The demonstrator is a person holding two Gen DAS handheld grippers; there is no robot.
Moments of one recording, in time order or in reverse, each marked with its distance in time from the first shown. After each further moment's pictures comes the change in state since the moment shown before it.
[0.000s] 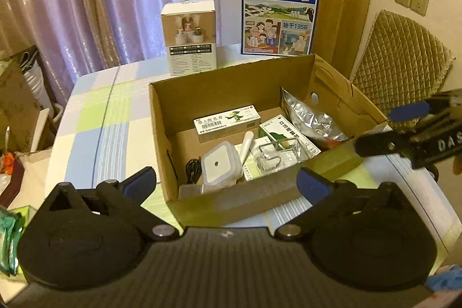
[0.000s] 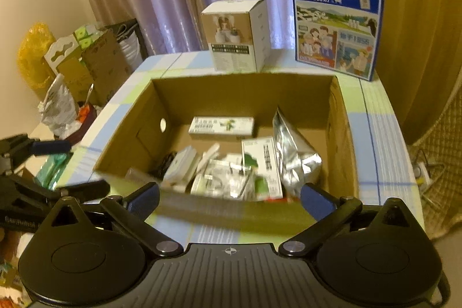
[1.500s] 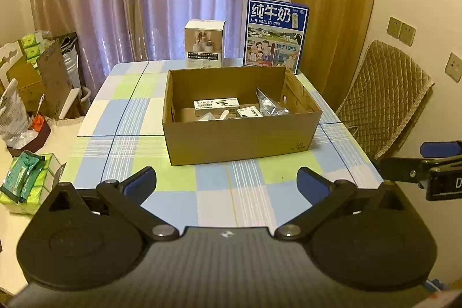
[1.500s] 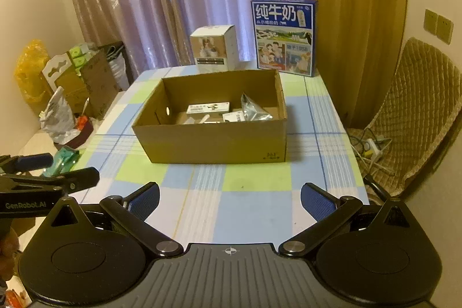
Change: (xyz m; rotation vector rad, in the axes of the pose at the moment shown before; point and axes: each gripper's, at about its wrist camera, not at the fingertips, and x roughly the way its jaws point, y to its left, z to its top) left arm -0.180 -0.087 -0.078 -0.165 -0.083 0.089; right arm -0.195 0.049 -0.116 0.060 -0.114 -0.113
